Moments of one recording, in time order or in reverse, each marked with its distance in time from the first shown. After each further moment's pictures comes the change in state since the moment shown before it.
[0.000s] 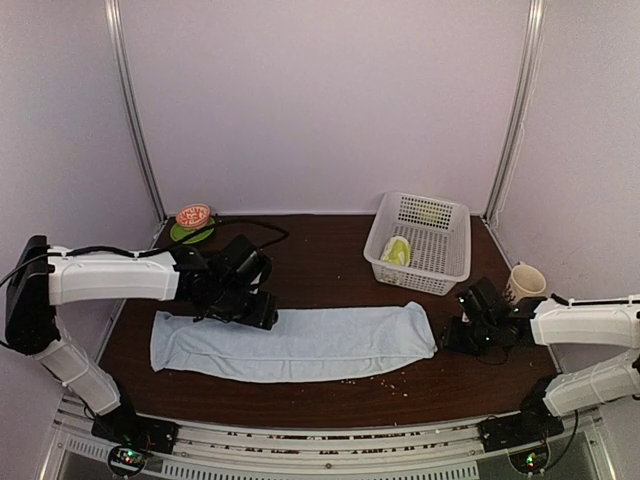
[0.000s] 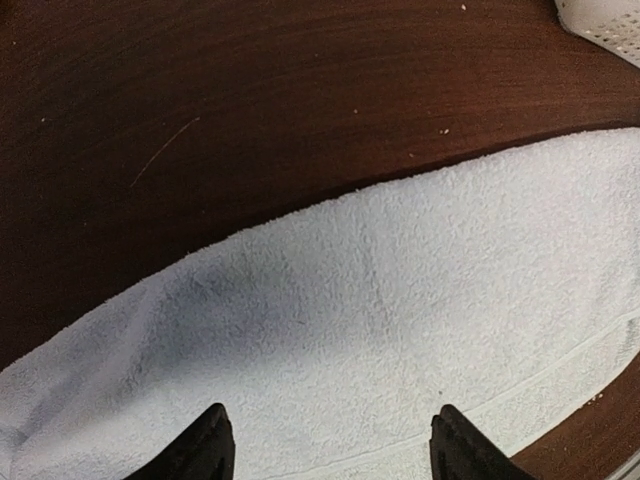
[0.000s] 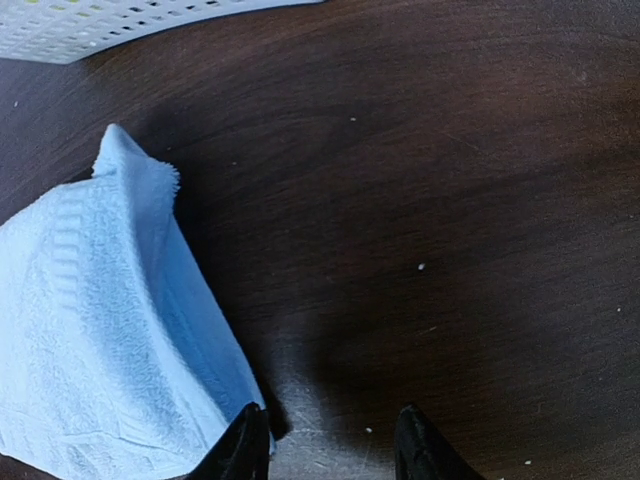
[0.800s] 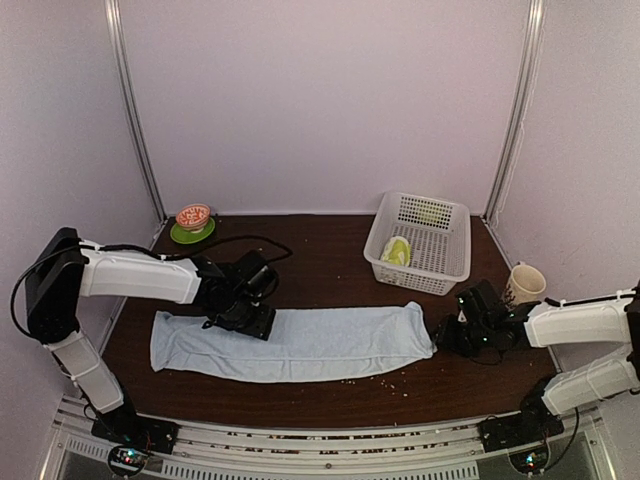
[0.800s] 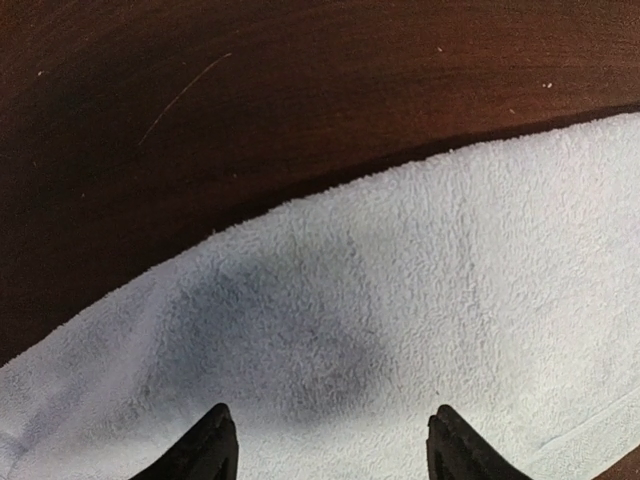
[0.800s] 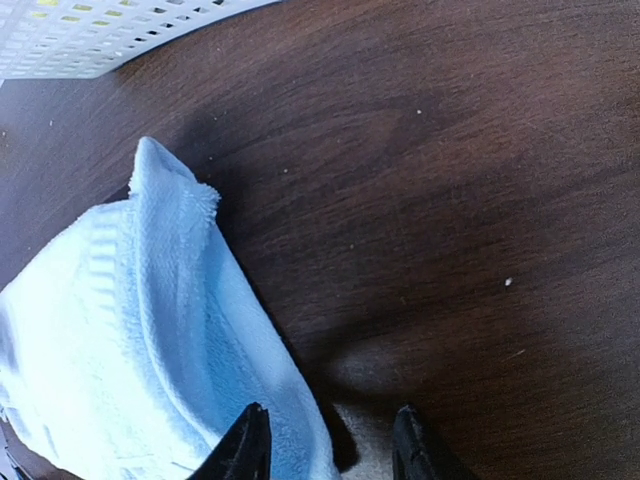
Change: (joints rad) left arm 0.027 0.132 -0.019 0.013 -0.049 0.028; right arm -0.024 0.063 -0.050 0.193 -0.114 0.100
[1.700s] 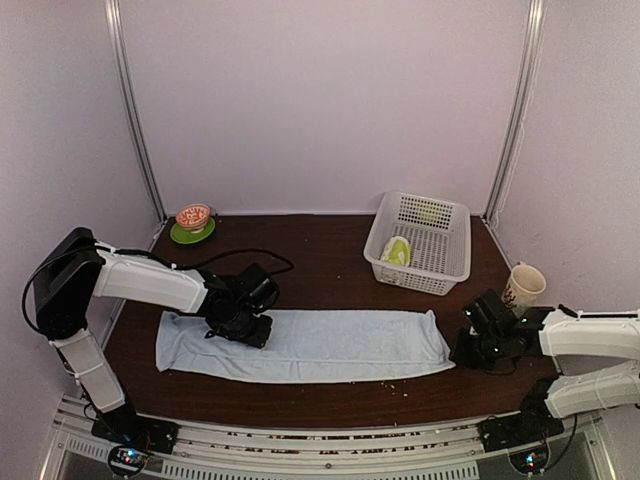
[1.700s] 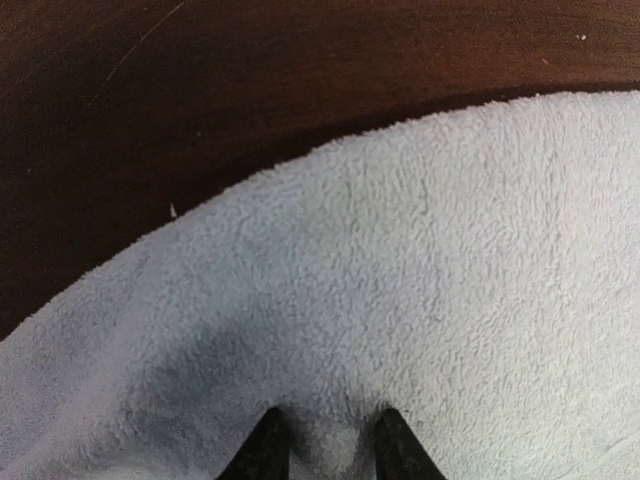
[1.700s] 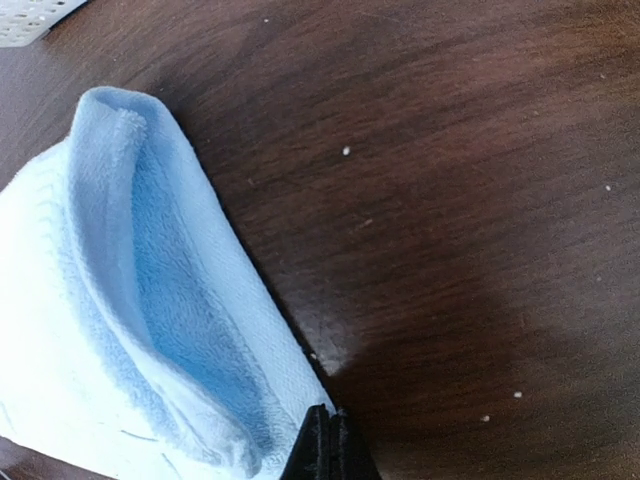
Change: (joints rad) left arm 0.000 0.052 -0.068 0.093 0.026 -0.010; right arm 0.039 -0.146 -0.025 -0.263 0.061 0.025
